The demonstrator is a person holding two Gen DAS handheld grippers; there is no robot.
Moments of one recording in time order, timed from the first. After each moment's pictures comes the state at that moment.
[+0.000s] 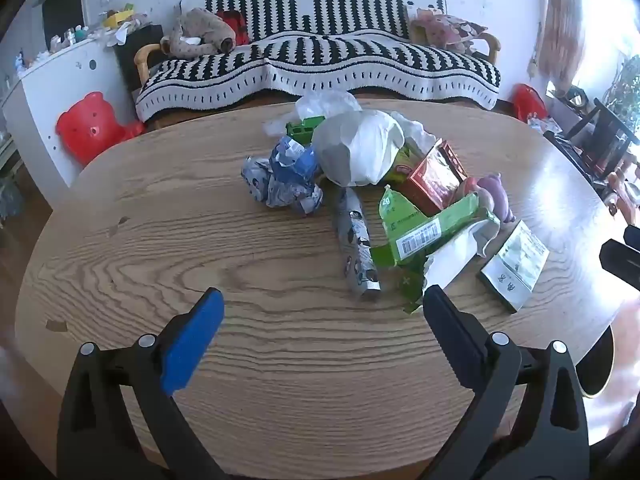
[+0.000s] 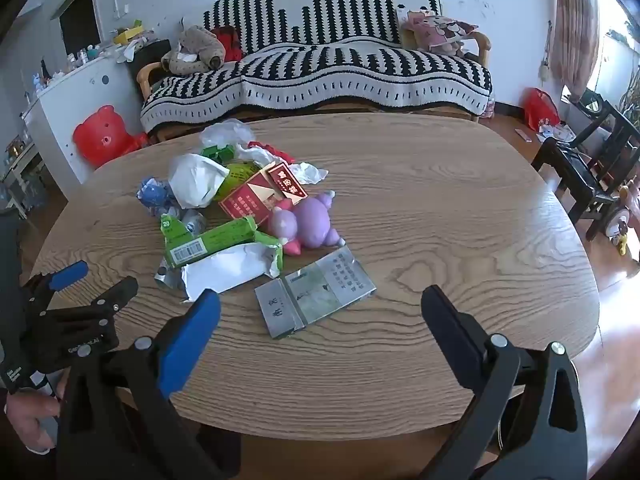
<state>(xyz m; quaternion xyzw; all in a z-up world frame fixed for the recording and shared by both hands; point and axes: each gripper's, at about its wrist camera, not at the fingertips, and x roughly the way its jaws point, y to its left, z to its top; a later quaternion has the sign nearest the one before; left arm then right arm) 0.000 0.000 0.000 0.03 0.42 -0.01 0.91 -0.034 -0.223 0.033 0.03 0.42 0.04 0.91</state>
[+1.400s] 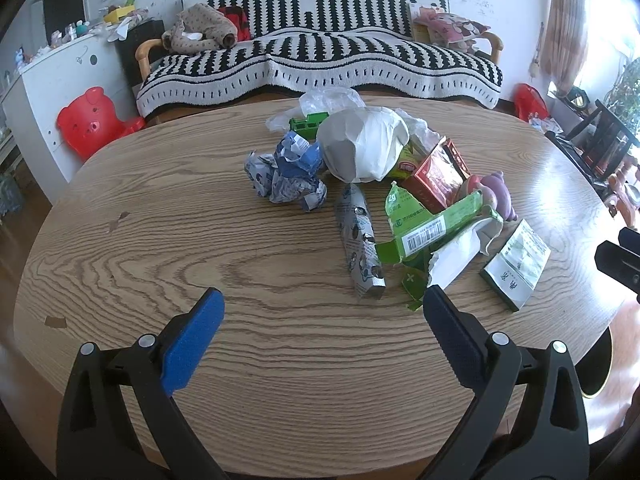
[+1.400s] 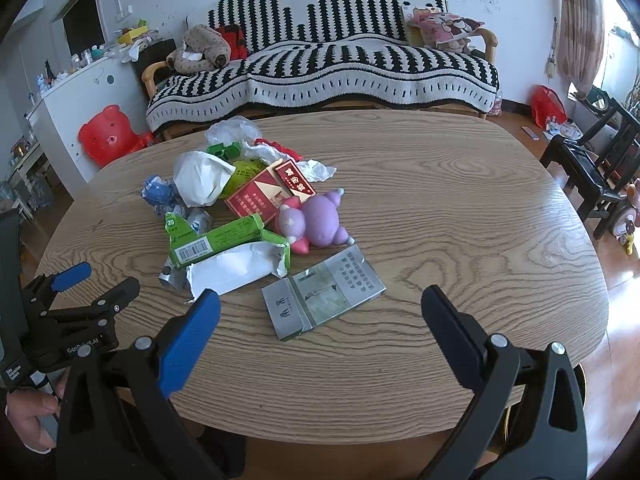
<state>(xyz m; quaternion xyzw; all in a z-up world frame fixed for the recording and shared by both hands) 0.001 0.003 -0.003 0.02 0.42 -0.01 0.91 -0.031 -0.222 0.030 0.03 0.41 0.05 0.91</state>
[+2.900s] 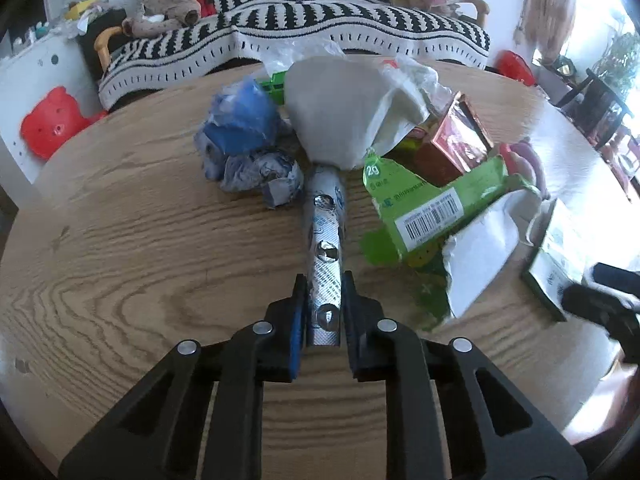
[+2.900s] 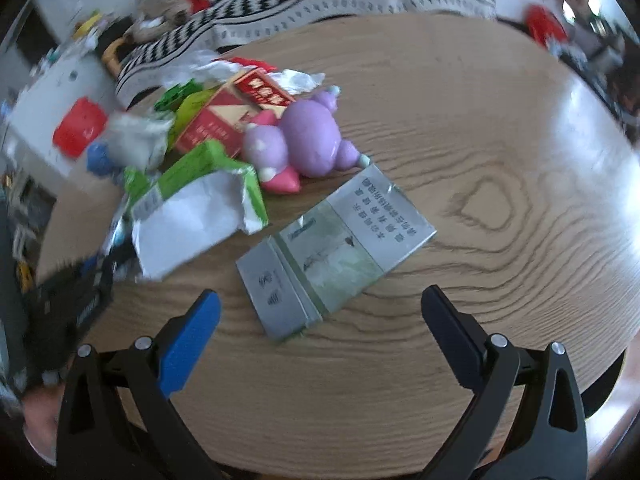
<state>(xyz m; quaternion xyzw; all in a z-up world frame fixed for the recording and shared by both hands) 0.058 0.001 -0.053 0.04 0.46 -0.06 0.88 0.027 -0.219 -0.055 0.13 0.53 0.03 0.84</state>
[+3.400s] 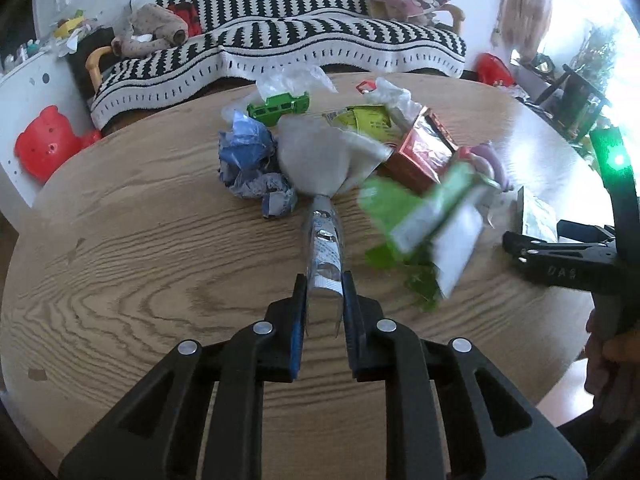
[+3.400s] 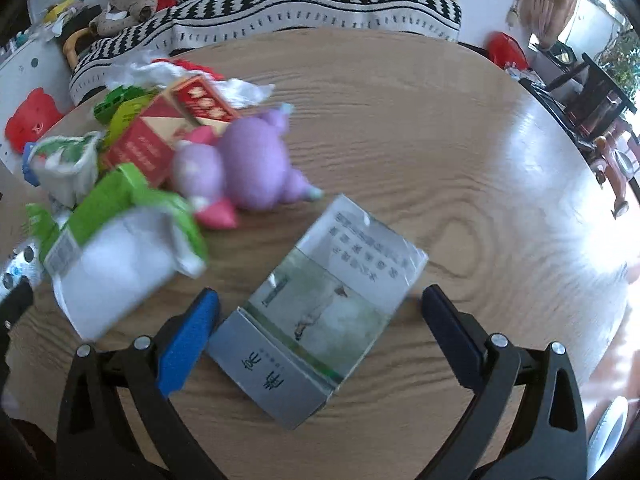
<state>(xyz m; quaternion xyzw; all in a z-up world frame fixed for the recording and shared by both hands) 0.030 0.008 -0.027 0.05 0.44 -0.09 0.89 0.043 -0.223 -0.069 0.03 0.51 -0.06 0.86</state>
